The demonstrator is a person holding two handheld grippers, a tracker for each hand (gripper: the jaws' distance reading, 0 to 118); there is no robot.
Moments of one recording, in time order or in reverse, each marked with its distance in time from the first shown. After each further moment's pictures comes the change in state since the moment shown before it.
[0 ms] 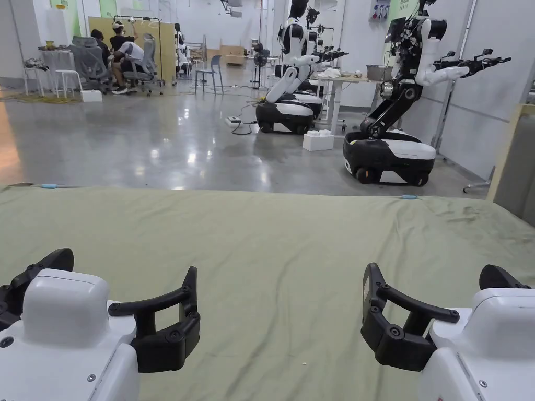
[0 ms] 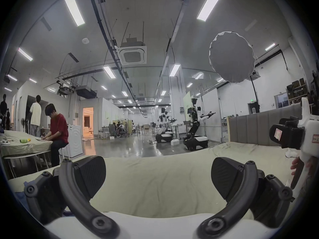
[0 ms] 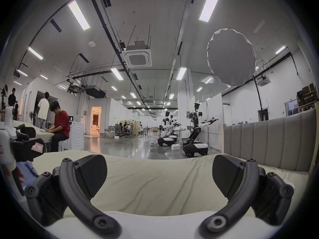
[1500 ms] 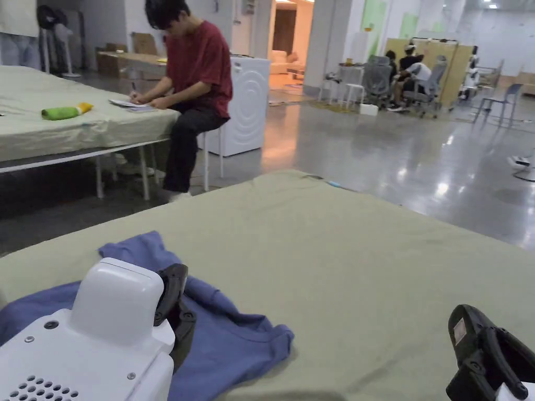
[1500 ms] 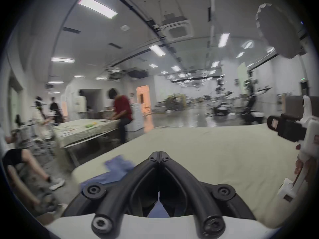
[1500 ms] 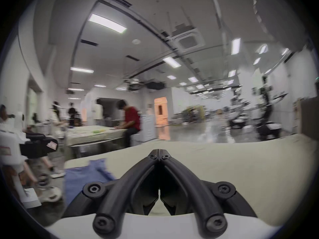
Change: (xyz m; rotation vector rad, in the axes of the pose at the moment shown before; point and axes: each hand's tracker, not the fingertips) left arm -0.164 0.026 0.174 -0.331 0.654 -0.085; right arm -0.228 -0.015 -0.011 -0.166 0.767 -0.206
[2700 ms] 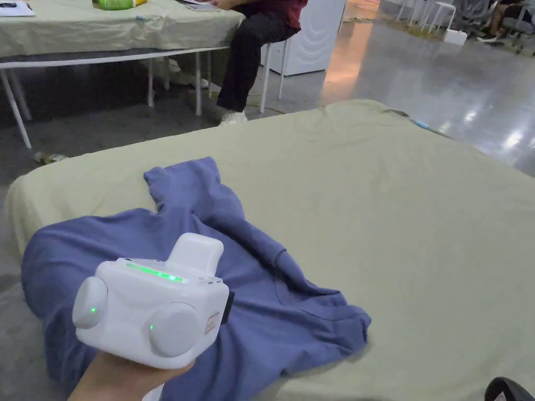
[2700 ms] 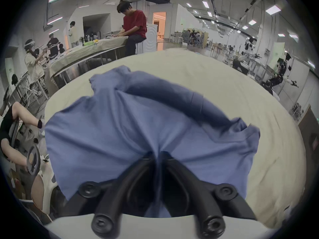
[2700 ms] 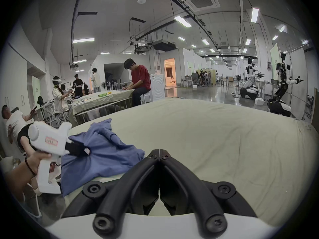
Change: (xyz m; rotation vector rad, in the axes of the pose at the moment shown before) left arm -0.038 -0.117 -0.221 -0.682 -0.066 0.205; right arm -0.018 -0.073 -0.072 -0.381 -0.026 0.005
